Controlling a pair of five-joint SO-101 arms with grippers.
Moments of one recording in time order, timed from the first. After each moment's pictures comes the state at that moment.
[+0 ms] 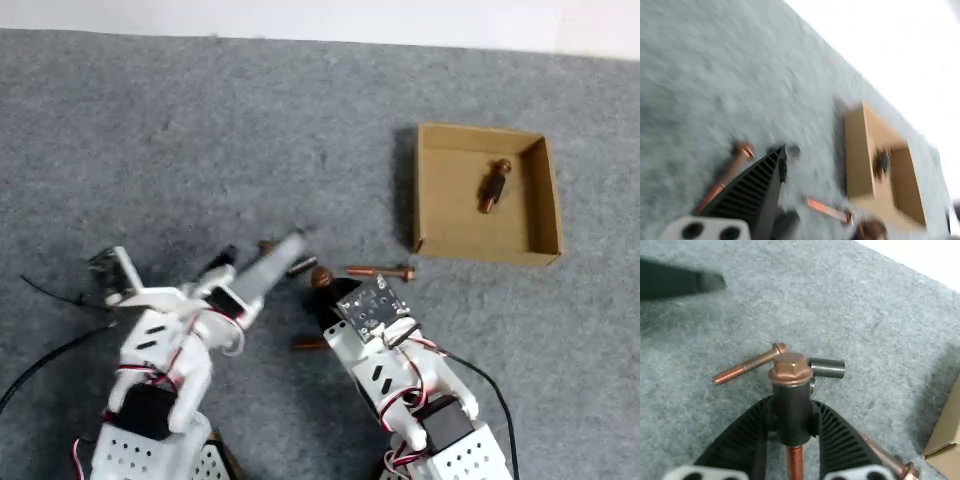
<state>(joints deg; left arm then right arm) 8.3 -103.6 92.0 39.9 53.1 -33.0 -103.7 96.0 39.5 13.6</state>
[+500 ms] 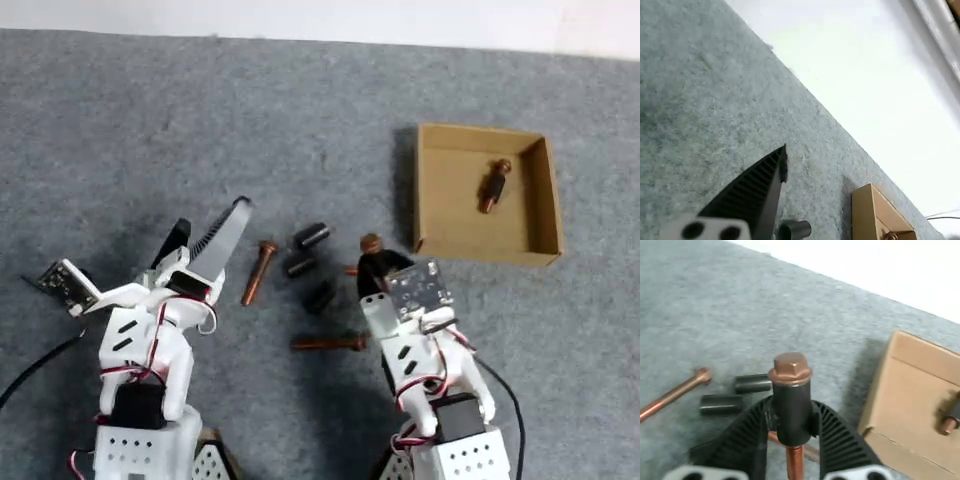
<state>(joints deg) -2.5 -103.6 96.0 26.6 53.6 -17.8 -103.7 96.0 33.4 13.6</state>
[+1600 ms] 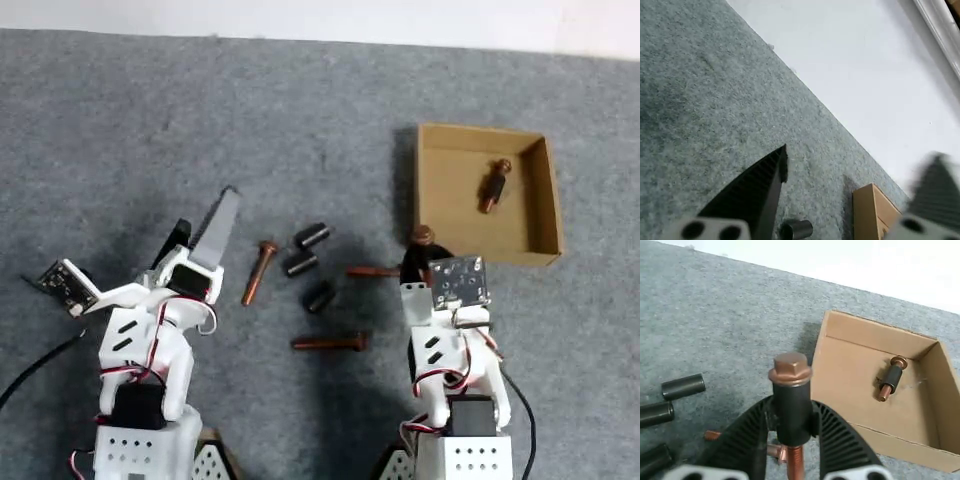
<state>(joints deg) -3.3 -103.6 96.0 27.2 53.6 -4.7 -103.7 96.0 33.4 13.6</state>
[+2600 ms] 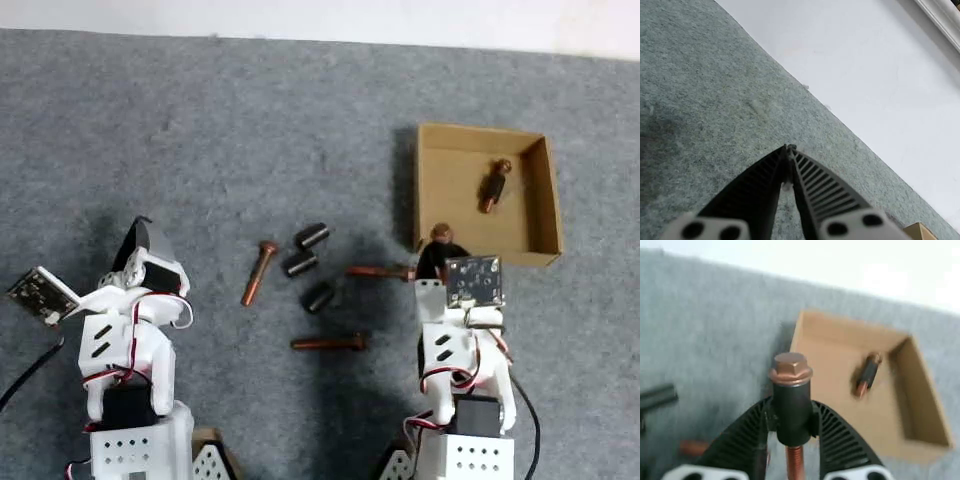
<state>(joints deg) -13.1 -103.6 96.0 26.3 45.4 0.2 -103.7 96.0 29.7 13.6</state>
